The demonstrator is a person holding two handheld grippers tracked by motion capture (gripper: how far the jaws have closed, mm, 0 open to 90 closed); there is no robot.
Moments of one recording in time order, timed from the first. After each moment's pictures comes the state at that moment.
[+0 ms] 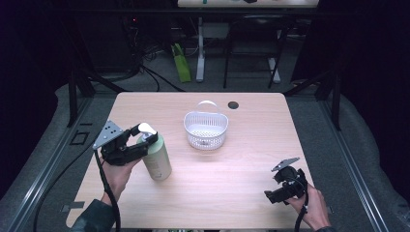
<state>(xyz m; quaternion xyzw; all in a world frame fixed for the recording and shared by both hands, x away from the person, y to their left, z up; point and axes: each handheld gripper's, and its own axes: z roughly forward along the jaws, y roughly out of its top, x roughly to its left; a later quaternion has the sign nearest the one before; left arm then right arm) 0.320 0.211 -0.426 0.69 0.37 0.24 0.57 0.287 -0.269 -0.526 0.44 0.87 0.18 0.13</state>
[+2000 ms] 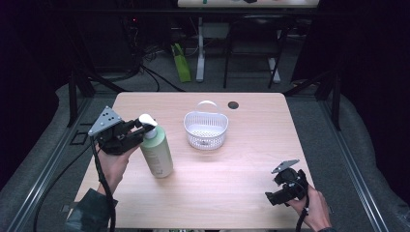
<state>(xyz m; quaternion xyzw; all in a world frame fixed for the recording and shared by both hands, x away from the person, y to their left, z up) 0.328 0.207 -0.387 0.71 0.35 0.24 0.56 0.281 -0.268 -0.524 0.43 0.87 0.17 0.15</state>
